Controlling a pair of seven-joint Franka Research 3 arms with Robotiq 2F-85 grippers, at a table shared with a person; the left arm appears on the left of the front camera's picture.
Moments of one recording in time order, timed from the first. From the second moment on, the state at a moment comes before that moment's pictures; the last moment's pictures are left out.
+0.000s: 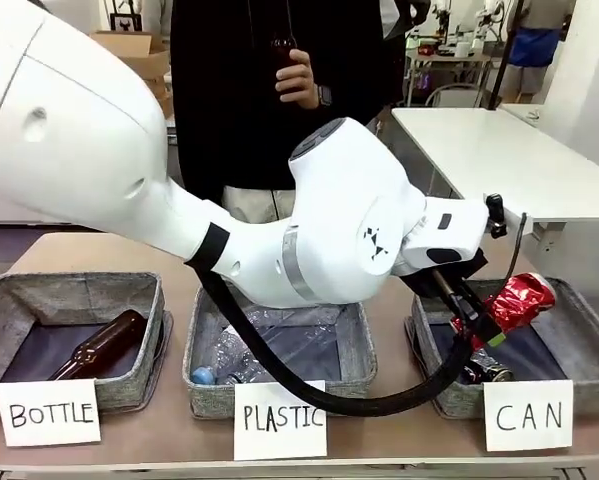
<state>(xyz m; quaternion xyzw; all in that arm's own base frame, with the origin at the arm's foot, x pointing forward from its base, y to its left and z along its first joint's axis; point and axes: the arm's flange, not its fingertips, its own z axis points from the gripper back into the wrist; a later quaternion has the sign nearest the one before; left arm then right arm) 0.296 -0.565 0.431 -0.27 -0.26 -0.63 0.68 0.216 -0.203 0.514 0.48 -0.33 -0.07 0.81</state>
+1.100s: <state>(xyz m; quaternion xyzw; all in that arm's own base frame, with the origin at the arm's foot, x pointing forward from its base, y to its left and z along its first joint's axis) 0.317 -0.540 0.435 -0.23 -0.23 -0.63 0.70 0.216 -0.203 0.514 0.48 -0.33 -0.07 0.81</state>
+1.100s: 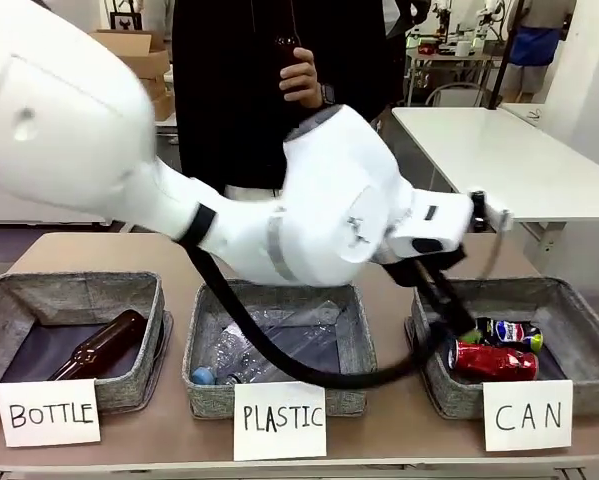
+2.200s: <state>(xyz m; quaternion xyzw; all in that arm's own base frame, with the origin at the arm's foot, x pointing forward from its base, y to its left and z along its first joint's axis) 0.439 0.116 0.550 -0.50 0.03 -0.16 0.85 0.322 -0.042 0.548 0.47 -0.24 0.11 0.84</state>
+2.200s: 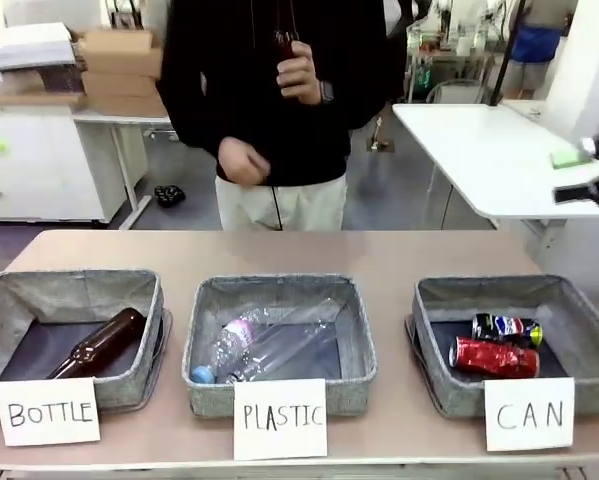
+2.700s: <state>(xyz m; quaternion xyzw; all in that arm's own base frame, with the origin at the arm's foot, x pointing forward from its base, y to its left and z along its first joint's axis) 0.442 0.112 0.548 -0.51 0.03 -0.16 0.84 0.328 -0.042 0.549 0.48 -0.24 0.11 0.84</state>
